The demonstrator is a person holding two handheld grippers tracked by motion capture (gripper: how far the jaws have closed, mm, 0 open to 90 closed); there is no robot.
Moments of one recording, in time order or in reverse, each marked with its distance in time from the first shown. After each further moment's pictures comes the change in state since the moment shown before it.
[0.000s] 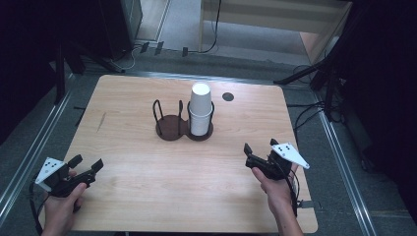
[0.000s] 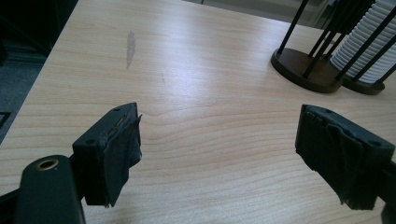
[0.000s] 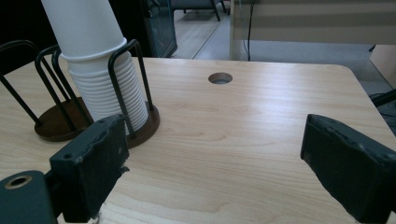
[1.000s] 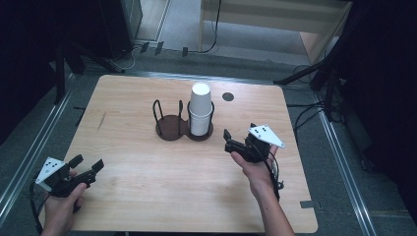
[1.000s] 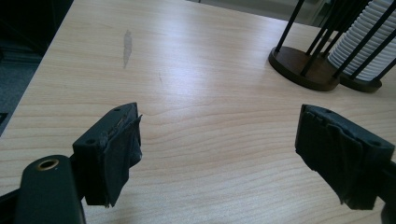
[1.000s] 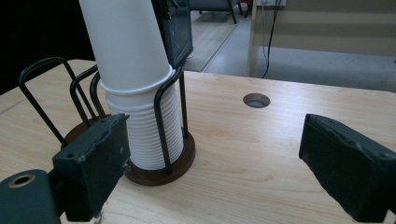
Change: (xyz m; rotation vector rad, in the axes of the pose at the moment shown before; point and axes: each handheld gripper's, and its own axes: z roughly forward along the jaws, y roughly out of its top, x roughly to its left) left arm 0.000 0.000 0.000 0.005 -0.011 0.006; right arm 0.045 0.031 0.042 0.001 0.053 -0.044
